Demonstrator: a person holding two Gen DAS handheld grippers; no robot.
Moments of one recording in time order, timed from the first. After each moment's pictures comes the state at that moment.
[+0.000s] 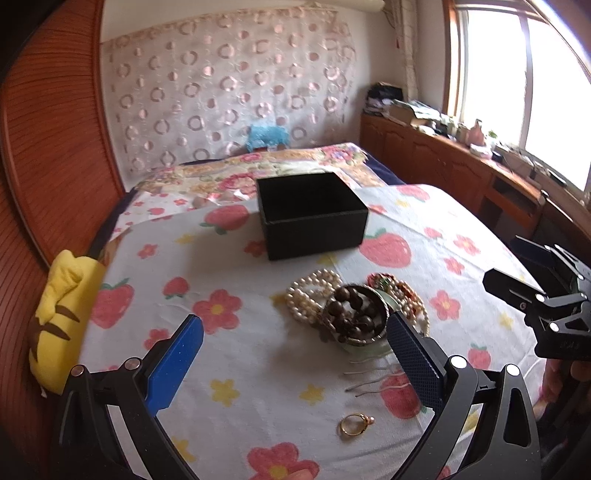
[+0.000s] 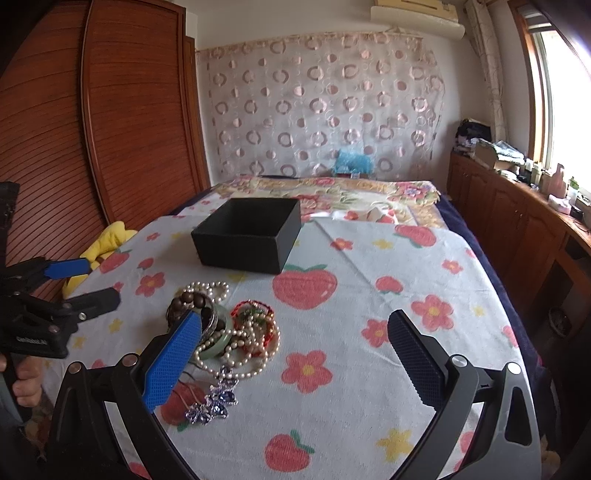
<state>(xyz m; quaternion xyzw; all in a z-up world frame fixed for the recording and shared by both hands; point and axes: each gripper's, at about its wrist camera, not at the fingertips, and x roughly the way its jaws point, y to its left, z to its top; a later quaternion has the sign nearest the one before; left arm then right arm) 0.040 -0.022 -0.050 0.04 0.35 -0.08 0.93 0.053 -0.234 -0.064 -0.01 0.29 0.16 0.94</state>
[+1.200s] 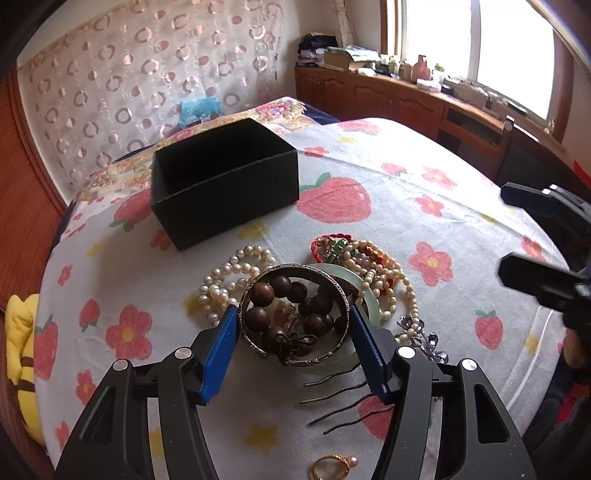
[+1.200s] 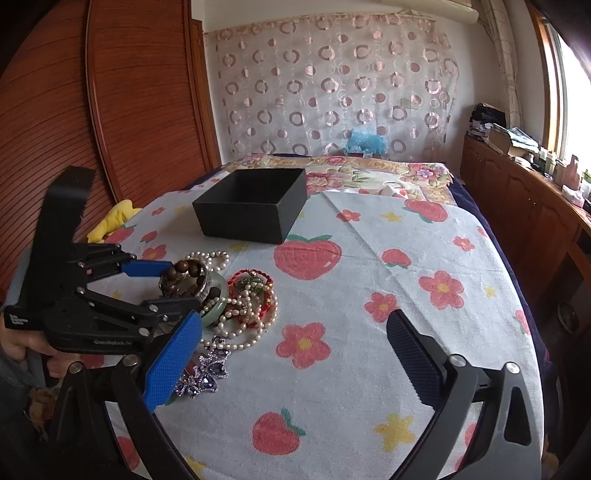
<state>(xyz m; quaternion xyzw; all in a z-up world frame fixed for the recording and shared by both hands) 0.081 -0.067 -0.101 0.11 0.41 -0.18 0.89 0.057 -0.244 -0.083 -0.02 0.33 0.19 0.93</state>
